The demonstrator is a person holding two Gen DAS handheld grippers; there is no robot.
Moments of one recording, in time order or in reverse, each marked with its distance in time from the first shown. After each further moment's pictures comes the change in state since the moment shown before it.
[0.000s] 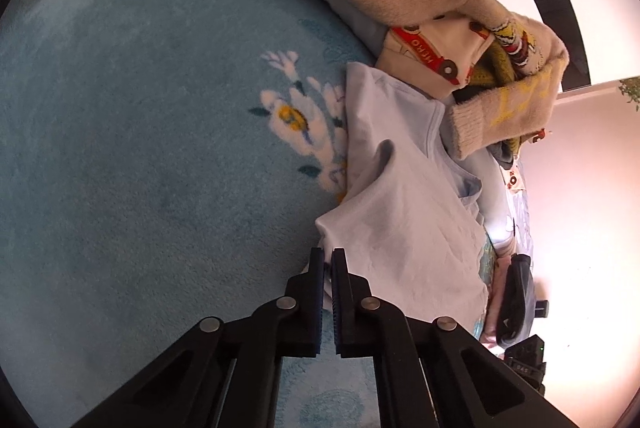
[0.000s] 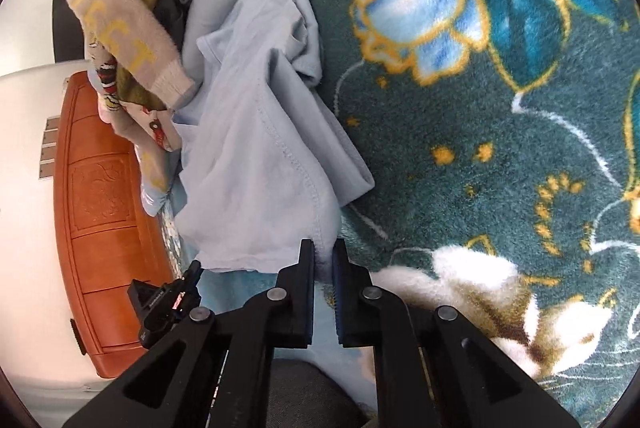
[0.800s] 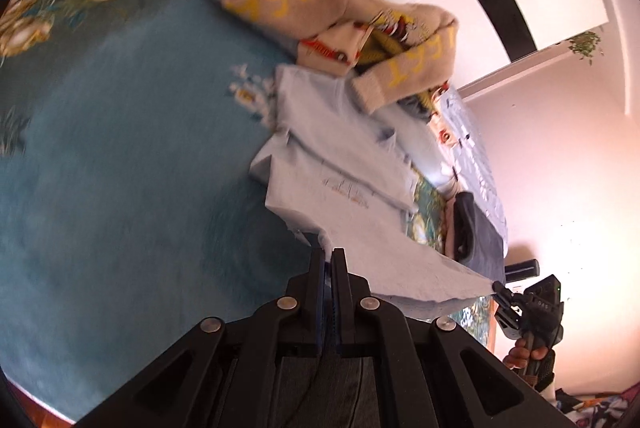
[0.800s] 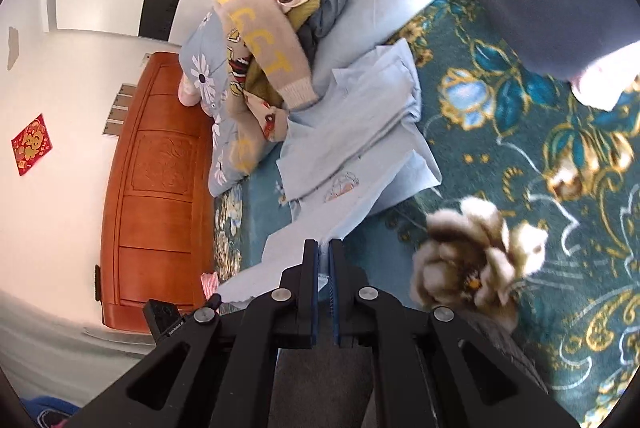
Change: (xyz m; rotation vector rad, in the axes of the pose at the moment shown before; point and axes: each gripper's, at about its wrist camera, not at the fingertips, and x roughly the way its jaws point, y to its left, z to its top) left arm -0.147 -0.046 -0.125 0.116 -0.028 -0.044; right arm -0.128 0.057 -0.073 -0.208 -0.102 0.134
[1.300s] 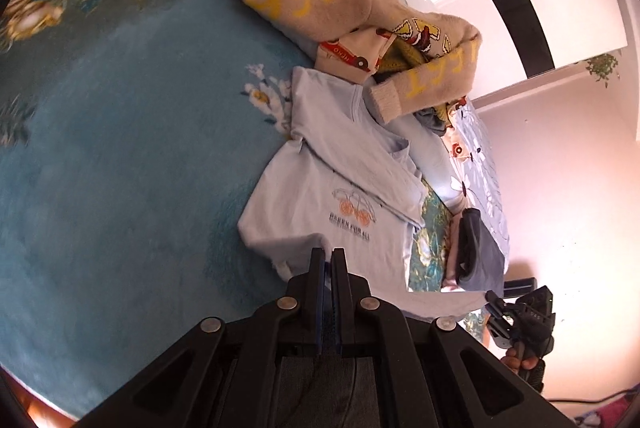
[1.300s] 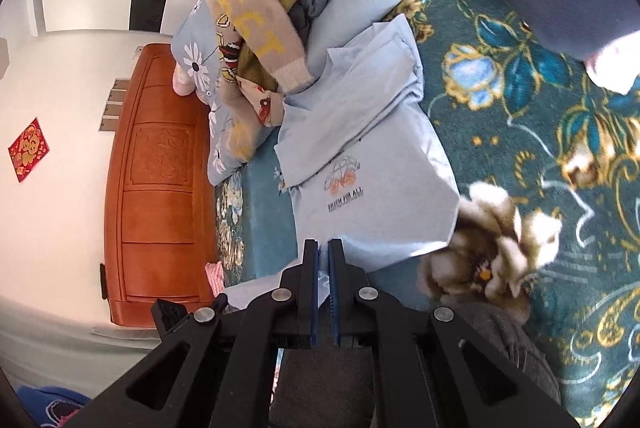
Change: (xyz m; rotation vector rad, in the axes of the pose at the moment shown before) left arm 0.014 0.001 0.047 -0.051 -0.016 0.011; right arm 0.019 -0.002 0.023 0.021 0.065 0.009
